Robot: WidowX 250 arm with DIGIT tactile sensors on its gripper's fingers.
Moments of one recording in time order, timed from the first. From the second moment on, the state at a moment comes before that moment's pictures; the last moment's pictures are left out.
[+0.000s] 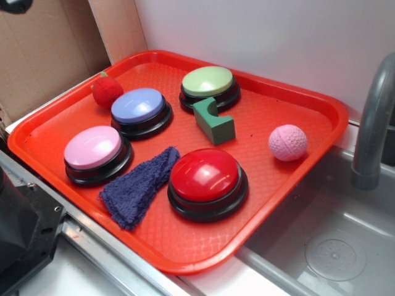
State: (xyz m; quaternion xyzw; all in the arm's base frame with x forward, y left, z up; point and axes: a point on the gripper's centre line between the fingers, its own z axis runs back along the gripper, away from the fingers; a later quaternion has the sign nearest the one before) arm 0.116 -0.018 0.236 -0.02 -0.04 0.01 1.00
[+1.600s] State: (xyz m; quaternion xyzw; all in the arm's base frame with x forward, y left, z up) arm 0.234 0.090 0.126 -0.01 -0.10 0.56 0.82
